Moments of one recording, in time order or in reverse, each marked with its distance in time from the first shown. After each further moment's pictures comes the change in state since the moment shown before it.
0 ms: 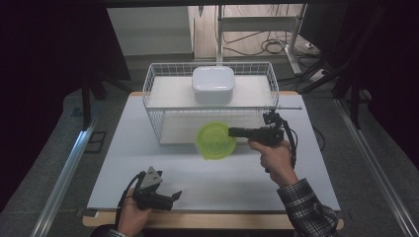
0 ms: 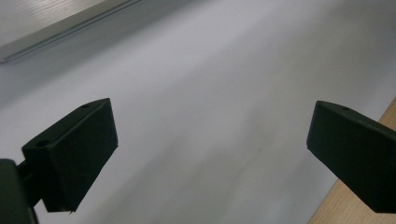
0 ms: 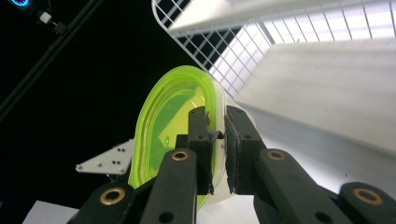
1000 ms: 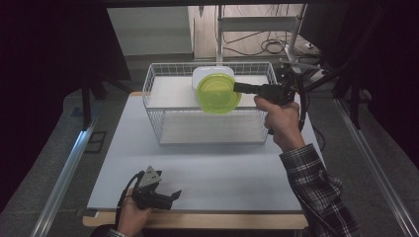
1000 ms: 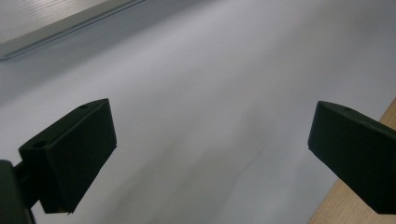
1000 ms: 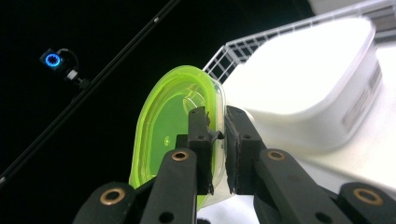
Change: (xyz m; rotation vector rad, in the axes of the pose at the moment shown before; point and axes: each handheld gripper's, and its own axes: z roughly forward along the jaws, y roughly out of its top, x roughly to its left) left arm 0.001 0.000 0.000 -0.006 -0.010 -0.025; right arm 0.040 0.094 -0.027 -0.162 0.013 -0.011
